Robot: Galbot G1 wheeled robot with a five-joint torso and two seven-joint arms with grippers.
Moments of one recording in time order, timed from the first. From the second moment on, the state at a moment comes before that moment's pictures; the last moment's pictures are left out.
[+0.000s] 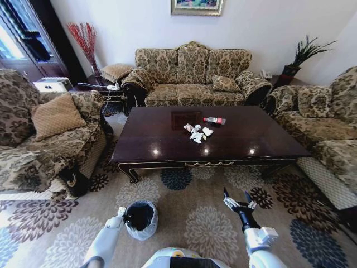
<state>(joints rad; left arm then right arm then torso) 0.96 -1.30 -0.56 -0.64 0.07 0.20 0.16 -1.81 1.39 0.61 2.12 0.37 0.12 0.04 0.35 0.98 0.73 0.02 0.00</state>
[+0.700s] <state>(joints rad) 1.22 -1.24 -0.58 -0.98 -0.18 0.25 0.15 -1.76 1.40 0.59 2.11 0.36 0.15 0.03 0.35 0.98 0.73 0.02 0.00</state>
